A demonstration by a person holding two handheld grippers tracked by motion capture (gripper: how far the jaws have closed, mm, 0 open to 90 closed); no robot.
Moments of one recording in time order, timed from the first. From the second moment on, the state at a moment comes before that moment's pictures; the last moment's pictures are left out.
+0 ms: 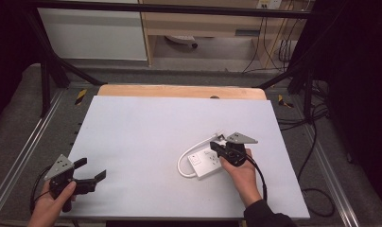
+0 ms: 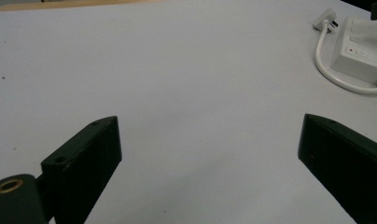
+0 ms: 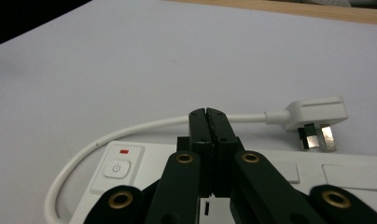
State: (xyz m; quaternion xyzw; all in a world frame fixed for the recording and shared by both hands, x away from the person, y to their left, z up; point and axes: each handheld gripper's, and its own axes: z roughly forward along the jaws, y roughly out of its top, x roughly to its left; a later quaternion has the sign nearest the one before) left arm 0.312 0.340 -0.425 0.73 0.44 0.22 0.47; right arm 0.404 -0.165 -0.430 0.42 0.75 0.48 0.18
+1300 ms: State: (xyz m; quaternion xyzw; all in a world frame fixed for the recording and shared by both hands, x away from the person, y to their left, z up) left arm 0.313 0.340 -0.426 0.73 0.44 0.22 0.47; right arm 0.405 -0.148 -0.448 0.42 0.76 0.46 0.16
